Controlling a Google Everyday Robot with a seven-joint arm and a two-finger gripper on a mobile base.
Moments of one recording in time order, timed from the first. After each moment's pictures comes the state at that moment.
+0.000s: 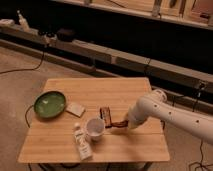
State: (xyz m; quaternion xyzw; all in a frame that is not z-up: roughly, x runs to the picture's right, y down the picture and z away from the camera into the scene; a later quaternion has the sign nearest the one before) arm 0.144 0.181 0.776 -0.25 -0.13 -0.02 0.96
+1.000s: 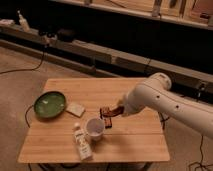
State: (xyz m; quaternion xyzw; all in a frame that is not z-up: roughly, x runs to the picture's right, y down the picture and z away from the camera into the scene) arm 0.087 0.099 0.689 -0.16 -0.17 -0.15 0.96
